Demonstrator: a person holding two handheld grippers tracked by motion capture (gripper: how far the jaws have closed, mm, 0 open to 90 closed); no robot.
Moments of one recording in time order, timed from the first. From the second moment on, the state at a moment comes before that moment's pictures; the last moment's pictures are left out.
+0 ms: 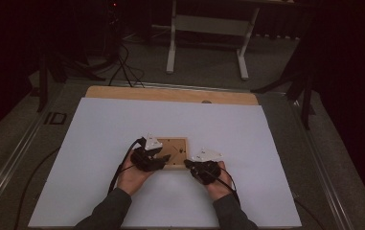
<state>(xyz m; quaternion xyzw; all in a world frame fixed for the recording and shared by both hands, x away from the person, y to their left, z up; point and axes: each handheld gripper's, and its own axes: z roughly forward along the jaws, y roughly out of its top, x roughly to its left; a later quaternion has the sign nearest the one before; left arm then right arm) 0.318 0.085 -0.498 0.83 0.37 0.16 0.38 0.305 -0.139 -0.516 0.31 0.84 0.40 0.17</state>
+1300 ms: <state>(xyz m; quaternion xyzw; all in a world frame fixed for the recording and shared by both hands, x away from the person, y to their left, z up) 0.319 0.085 -0.512 0.83 0.38 0.15 0.37 0.305 -0.139 -0.516 0.31 0.84 0.40 0.16</state>
